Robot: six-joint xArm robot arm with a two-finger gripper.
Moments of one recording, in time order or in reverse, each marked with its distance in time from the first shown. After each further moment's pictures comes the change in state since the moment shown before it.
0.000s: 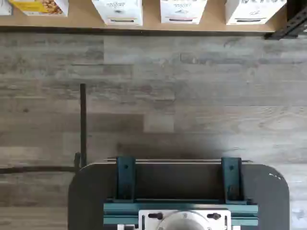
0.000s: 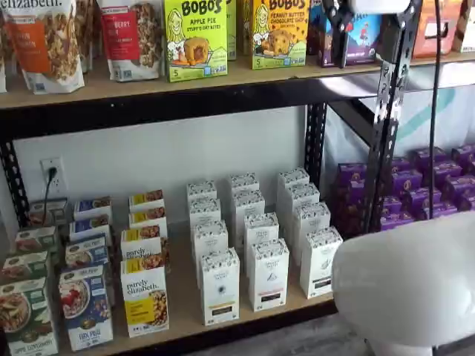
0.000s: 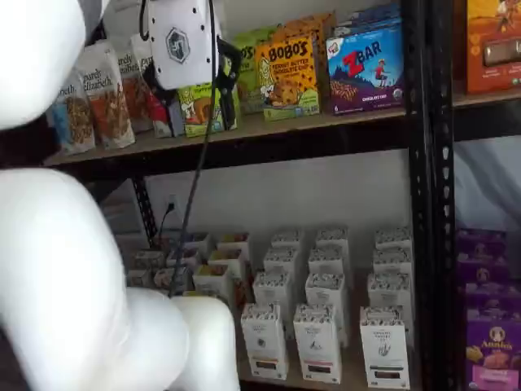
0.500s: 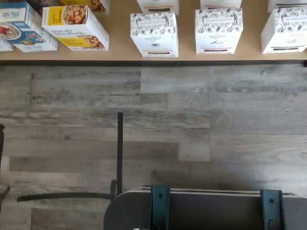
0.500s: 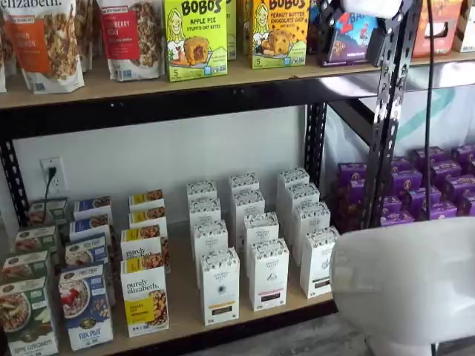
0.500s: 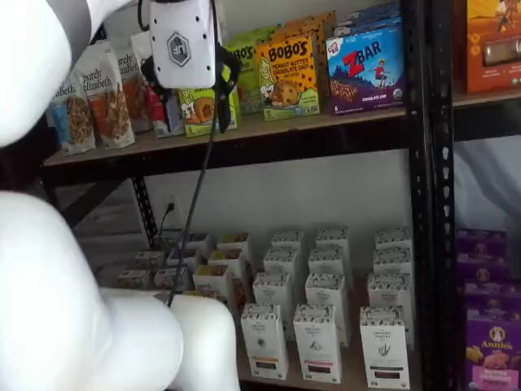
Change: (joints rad) arm -0.102 -0.044 0.062 0.133 -0.102 -0.062
